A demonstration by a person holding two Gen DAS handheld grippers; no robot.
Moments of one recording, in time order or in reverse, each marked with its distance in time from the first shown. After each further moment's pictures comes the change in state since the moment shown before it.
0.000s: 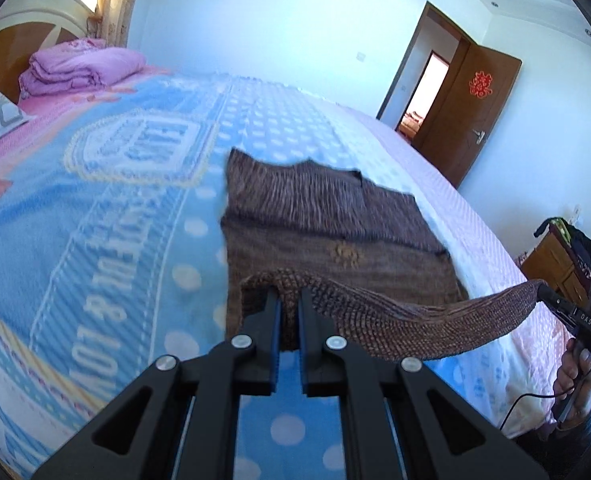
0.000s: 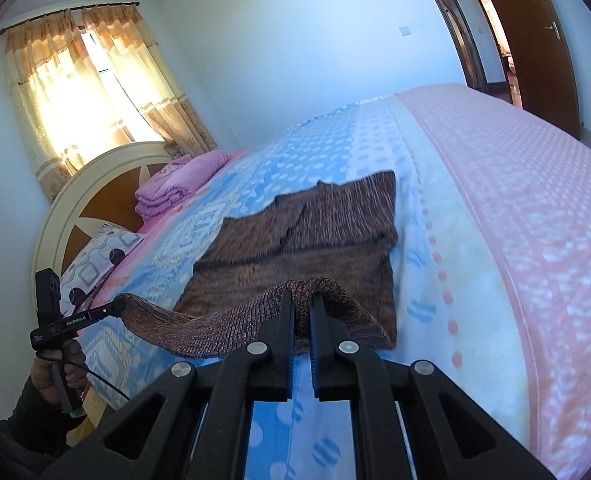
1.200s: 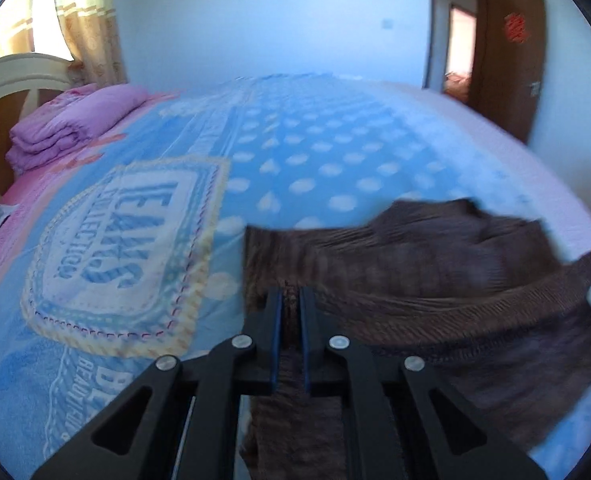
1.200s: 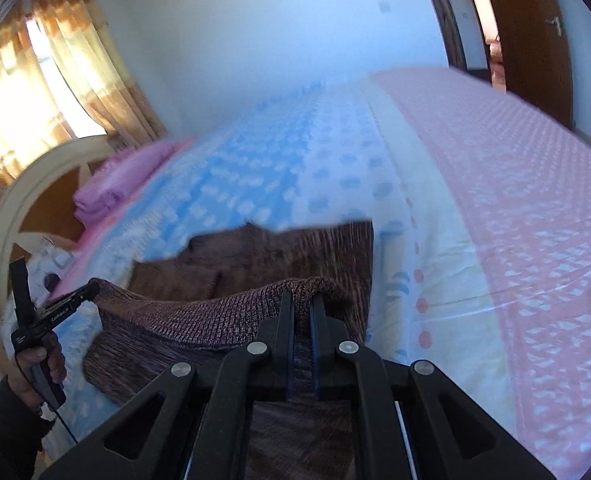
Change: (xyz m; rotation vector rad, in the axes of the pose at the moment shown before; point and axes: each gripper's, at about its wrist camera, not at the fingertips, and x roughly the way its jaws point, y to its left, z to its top) left arm 0.217 0.008 0.119 0.188 0.036 0.319; right arm 0.225 -0.085 0.114 0.019 0.189 -0.165
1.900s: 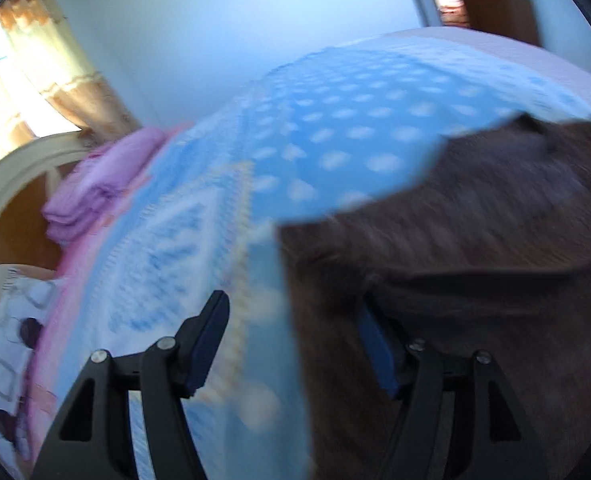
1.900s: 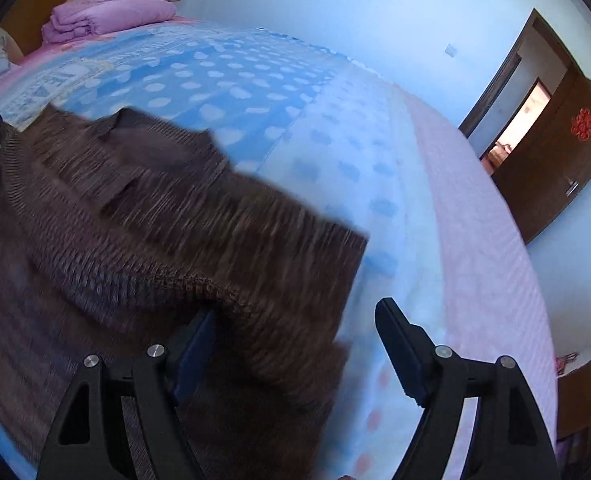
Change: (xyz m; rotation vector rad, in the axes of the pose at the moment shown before) left arm 0.032 -0.019 0.010 0.277 0.019 0.286; right arm 0.070 0.051 0.035 -0.539 0.067 -0.447
